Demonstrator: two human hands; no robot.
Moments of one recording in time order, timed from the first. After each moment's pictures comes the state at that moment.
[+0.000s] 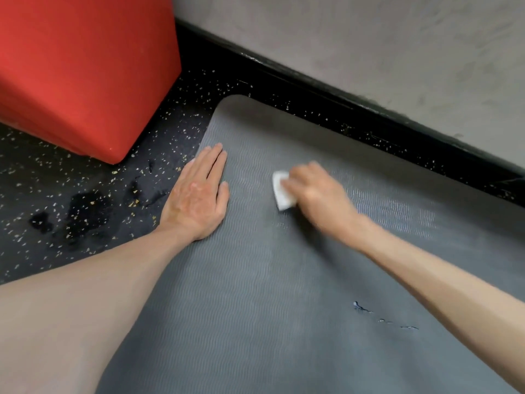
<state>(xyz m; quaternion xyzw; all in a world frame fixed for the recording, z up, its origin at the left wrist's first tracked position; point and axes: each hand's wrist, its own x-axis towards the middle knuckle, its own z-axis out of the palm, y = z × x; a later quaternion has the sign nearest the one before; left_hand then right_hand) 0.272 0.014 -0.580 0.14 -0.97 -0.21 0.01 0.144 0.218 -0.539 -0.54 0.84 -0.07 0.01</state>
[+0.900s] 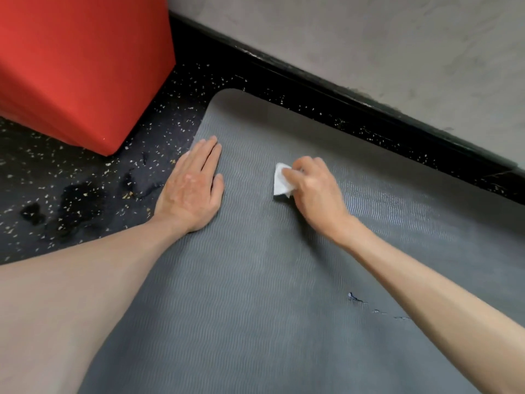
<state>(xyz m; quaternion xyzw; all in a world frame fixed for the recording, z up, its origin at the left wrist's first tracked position) 0.273 0.012 -0.584 0.13 -0.97 -0.20 0.03 0.160 0.214 -0.544 -0.43 0.89 -0.11 -0.01</state>
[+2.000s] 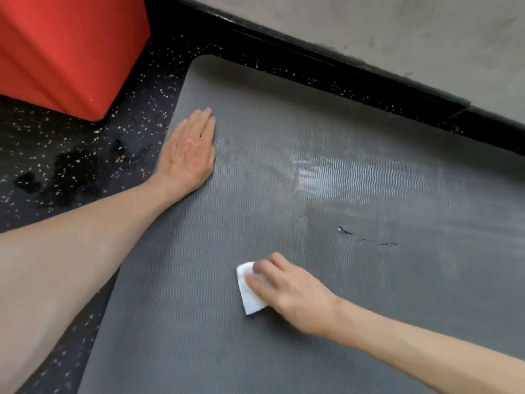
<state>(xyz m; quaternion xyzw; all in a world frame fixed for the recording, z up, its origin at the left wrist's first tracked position) 0.280 0.021 -0.587 0.06 -0.99 -0.14 0.04 0.368 0.295 -0.540 -0.59 0.79 -0.12 0.11</state>
